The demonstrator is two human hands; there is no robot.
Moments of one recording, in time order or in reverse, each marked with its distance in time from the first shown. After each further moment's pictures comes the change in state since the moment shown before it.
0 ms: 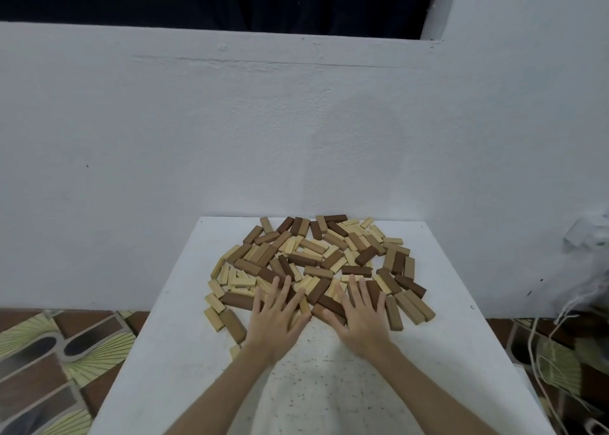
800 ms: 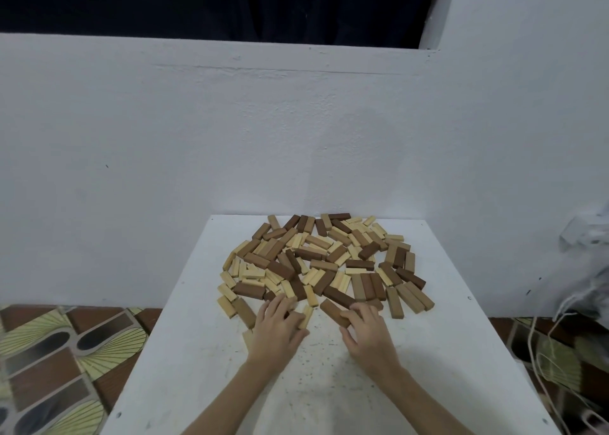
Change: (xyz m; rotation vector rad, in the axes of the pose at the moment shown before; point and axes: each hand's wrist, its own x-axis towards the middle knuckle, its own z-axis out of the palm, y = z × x) left_hand -0.050 -0.002 -0.009 -0.140 0.105 0.028; right_hand -0.053 -0.003 0.017 0.157 0.382 -0.202
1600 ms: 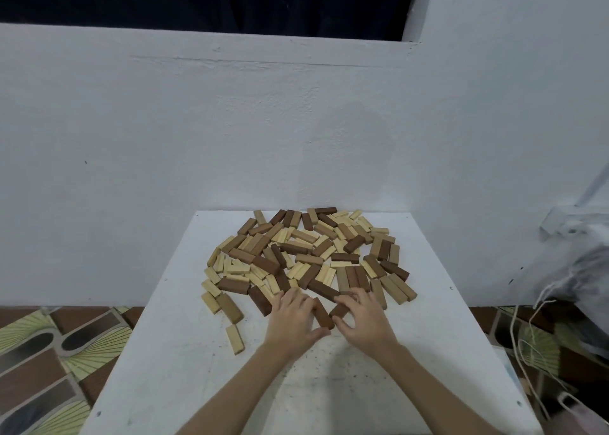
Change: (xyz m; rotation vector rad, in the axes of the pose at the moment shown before) left_hand 0.023 0.057 -0.011 -0.012 -0.228 0.032; right_hand 0.010 0.018 -0.029 0.089 -0.202 0.133
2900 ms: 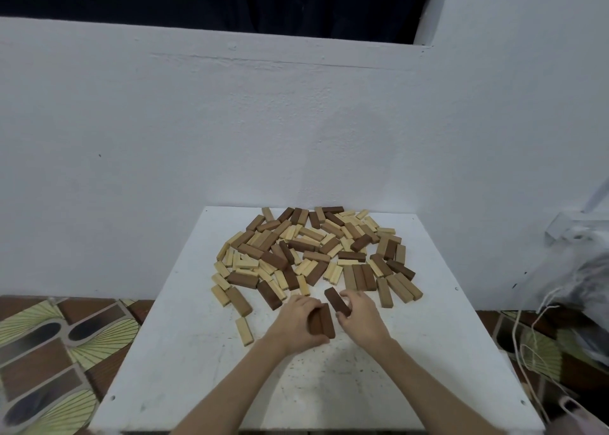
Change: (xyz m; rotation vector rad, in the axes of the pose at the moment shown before) left_hand -0.007 -0.016 -0.002 -0.362 -0.110 0.045; right_hand 0.007 -0.035 -0.002 0.146 -0.114 0.261
